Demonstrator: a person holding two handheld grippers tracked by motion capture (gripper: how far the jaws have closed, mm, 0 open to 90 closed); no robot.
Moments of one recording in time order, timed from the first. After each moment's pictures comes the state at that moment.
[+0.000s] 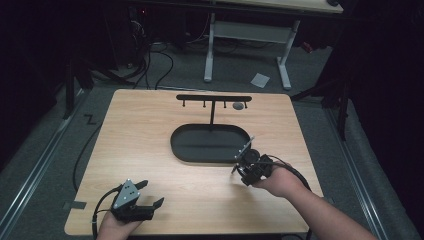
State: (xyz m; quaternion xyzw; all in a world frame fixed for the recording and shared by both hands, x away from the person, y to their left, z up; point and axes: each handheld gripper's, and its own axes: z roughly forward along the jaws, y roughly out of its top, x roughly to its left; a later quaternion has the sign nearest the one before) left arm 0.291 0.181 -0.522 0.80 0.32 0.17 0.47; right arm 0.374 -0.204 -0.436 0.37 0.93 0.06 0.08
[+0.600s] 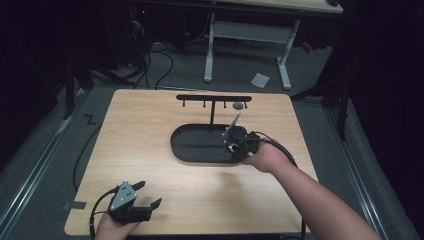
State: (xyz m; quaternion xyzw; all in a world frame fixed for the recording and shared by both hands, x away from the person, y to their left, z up) left arm 0.287 0.188 -0.521 0.80 0.33 0.18 0.47; right arm 0.427 -0.170 -0.404 0.35 0.93 0.06 0.12
